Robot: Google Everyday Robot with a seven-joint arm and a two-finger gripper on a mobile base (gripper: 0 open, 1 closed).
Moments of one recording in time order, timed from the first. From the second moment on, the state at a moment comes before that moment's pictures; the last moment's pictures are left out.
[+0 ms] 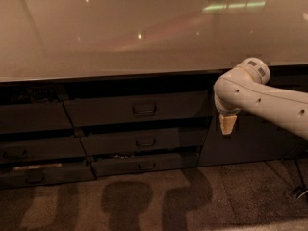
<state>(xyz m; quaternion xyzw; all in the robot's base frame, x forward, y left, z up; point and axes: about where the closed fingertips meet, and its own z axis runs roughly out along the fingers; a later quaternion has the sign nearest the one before) 0.654 -0.270 0.684 -0.70 0.67 -0.24 0.12</state>
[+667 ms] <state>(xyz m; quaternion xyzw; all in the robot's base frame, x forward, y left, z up) 0.660 -0.263 0.678 -0.72 0.65 -0.20 0.15</state>
